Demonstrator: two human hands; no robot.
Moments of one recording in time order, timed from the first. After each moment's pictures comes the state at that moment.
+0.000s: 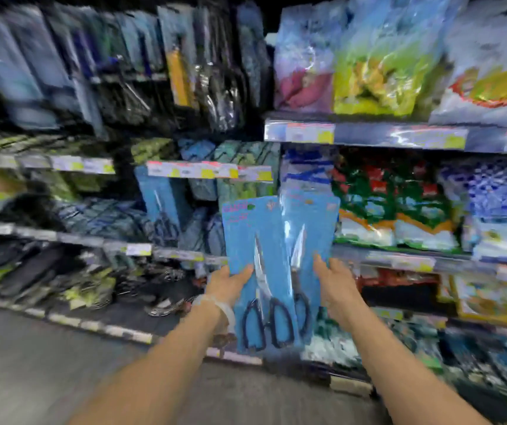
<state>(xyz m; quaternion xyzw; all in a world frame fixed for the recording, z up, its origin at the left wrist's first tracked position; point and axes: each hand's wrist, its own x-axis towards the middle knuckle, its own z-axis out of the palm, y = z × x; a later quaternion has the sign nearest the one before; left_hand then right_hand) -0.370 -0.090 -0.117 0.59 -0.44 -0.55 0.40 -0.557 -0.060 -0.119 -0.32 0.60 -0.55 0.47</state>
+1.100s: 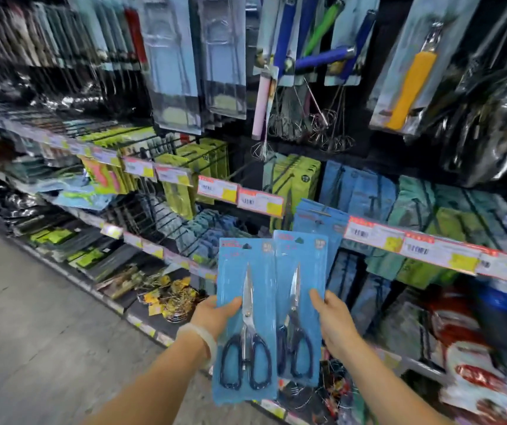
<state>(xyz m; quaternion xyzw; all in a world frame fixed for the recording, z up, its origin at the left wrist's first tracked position) 0.004 -0.318 -0.160 0.65 -0.27 -0.55 0.45 -0.207 -0.342 -0.168 -0.40 0.61 -0.41 0.55</state>
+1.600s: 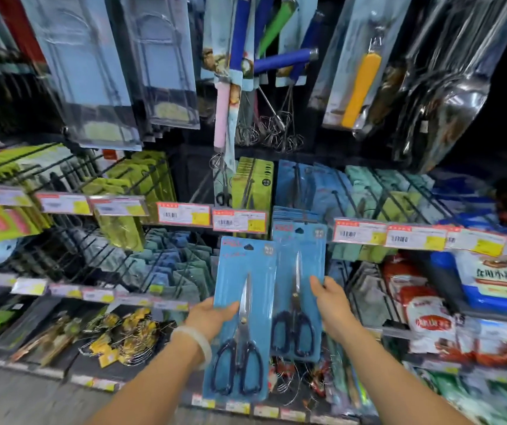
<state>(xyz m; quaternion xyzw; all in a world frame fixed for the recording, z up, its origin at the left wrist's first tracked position) 0.038 -0.401 -0.167 0.59 -0.39 -0.64 0.30 -0.196 -0.378 -0.168 -0.34 0.72 -0.45 0.42</state>
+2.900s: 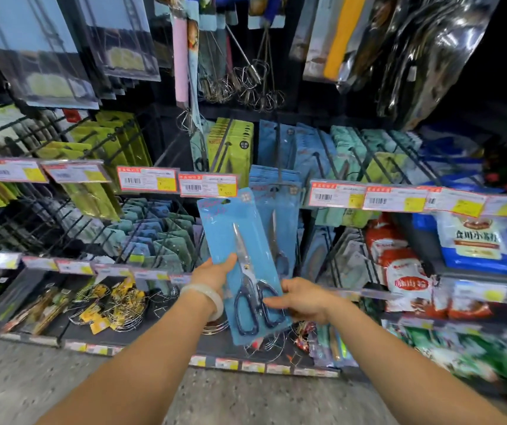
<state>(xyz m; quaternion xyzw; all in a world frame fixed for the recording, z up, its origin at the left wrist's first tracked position) -0.026 -0.409 -0.169 0.57 -0.28 -0.68 0.36 -0.200 -0.349 -0.177 -0.41 0.61 -0.21 0.65</state>
